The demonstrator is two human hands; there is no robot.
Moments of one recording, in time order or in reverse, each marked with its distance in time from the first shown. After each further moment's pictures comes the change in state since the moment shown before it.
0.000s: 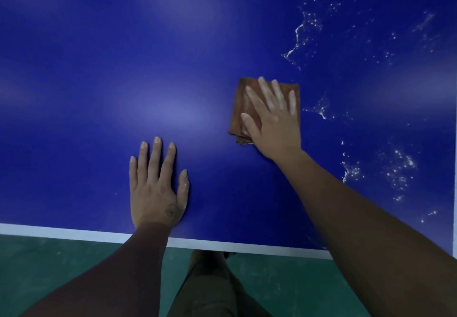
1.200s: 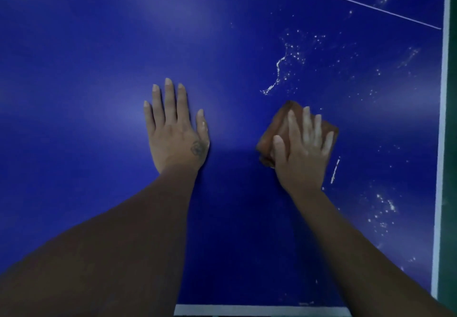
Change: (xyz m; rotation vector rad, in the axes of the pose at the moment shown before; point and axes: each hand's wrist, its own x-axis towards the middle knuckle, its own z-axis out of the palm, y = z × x) left_hand 0.202 0.128 0.034 0.002 -0.033 -0.126; right_hand 0.011 0.092 -0.014 -0.077 0.023 0.338
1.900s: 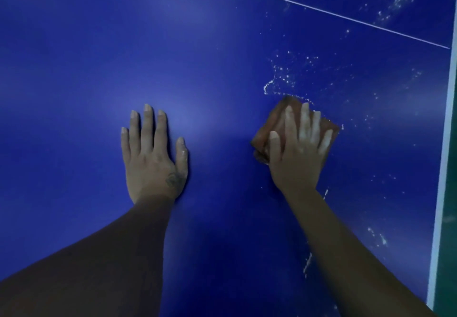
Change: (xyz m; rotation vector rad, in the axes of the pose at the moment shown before) left_hand 0.002 -0.002 0.012 -0.020 0.143 0.020; right_hand 0.072 0.016 -0.001 -0.009 -0.001 0.002
